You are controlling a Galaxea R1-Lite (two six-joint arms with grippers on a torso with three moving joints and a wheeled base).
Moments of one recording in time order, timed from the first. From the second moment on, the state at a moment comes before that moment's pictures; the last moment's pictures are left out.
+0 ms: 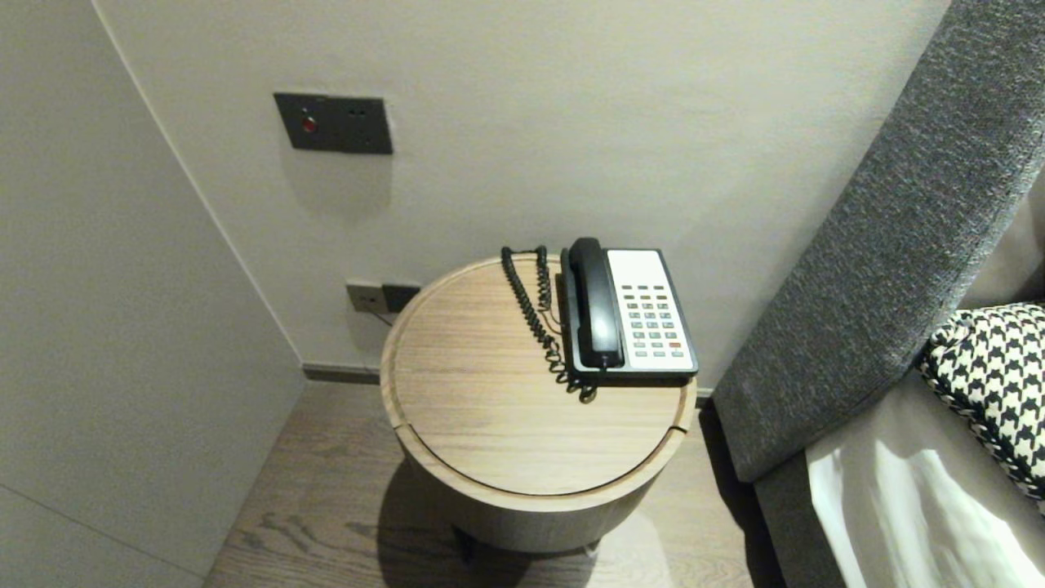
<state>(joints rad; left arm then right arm) 0.01 0.00 -0.01 -0.01 0.02 0.00 -0.01 0.00 0.00 -0.09 0.01 0.00</state>
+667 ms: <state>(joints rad) 0.01 0.00 -0.01 -0.01 0.02 0.00 0.01 0.26 -0.48 0.18 0.14 0.04</state>
